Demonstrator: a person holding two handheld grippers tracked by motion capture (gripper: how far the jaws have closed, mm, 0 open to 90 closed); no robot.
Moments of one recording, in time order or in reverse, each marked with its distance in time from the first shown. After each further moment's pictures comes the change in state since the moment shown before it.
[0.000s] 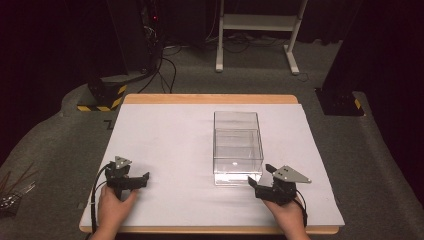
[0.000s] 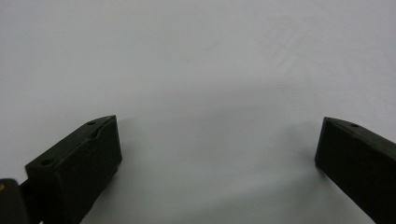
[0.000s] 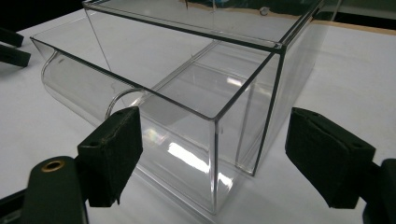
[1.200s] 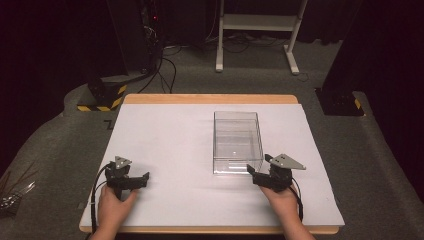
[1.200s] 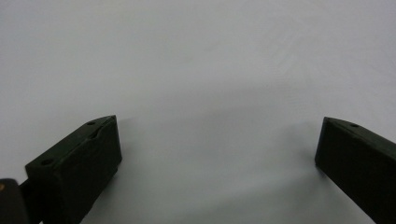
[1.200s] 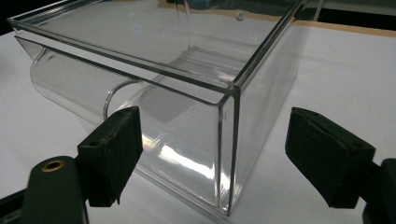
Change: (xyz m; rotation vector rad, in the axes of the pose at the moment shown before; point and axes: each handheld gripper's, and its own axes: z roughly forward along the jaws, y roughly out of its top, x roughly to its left) left arm 0.000 0.000 0.000 0.000 0.000 -0.001; right arm -0.018 0.012 0.030 0.003 -0.050 0.039
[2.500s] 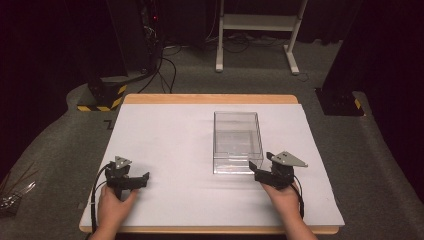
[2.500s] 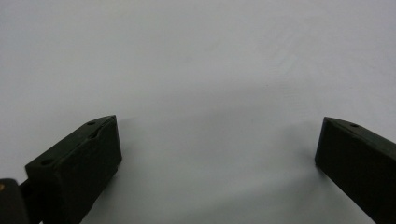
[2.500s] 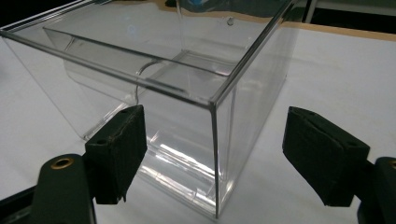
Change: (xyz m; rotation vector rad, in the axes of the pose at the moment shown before) left arm 0.000 0.000 0.000 0.000 0.000 0.000; right arm -0.005 0.006 -0.003 0.003 -0.018 0.006
